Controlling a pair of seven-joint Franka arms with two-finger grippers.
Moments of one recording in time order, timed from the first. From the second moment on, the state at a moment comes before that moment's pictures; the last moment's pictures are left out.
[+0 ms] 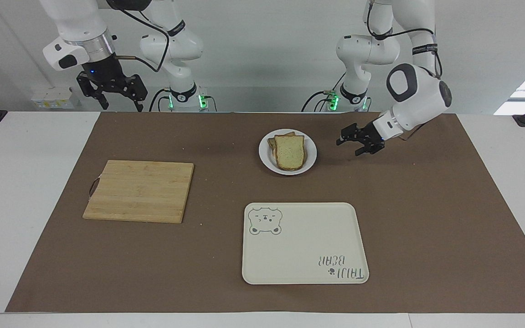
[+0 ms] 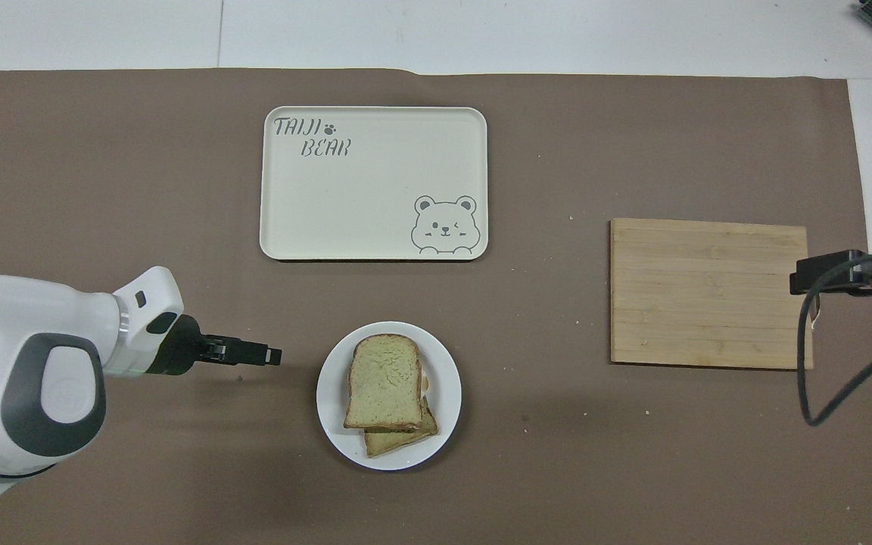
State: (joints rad) left arm -0.27 -0.12 0.07 -2.41 -0.71 2.15 0.40; right arm 0.06 -0.13 -0.05 -1.67 -0.02 1.55 0.11
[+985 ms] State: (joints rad) left arm -0.48 -0.12 0.07 -2.60 -0.92 2.40 0.46; right arm 0.06 -0.13 -0.05 -1.67 -0.02 1.55 0.11
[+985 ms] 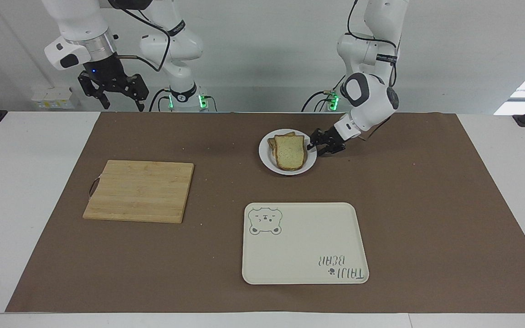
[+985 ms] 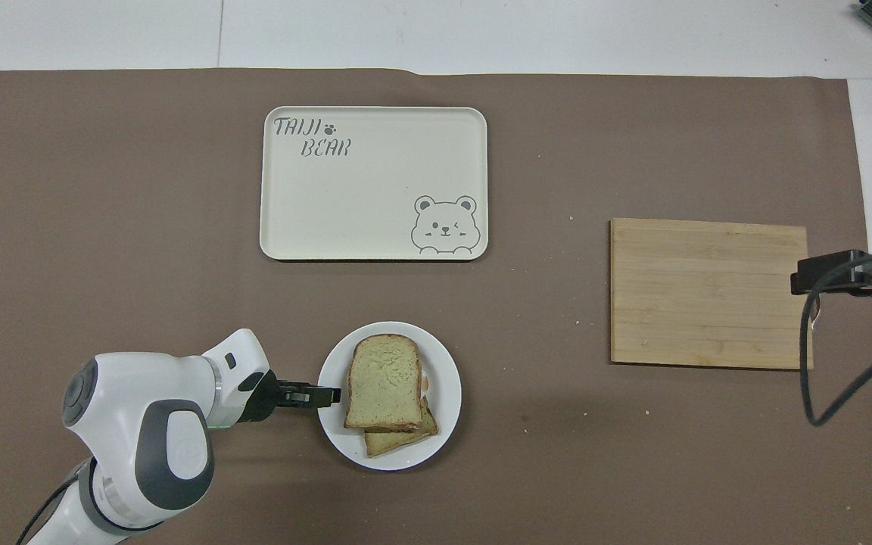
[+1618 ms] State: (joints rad) left arm -0.55 -0.11 0.07 -2.61 -0.92 2.44 0.47; right arm 0.06 -0.11 -0.06 -1.66 -0.02 1.55 0.08
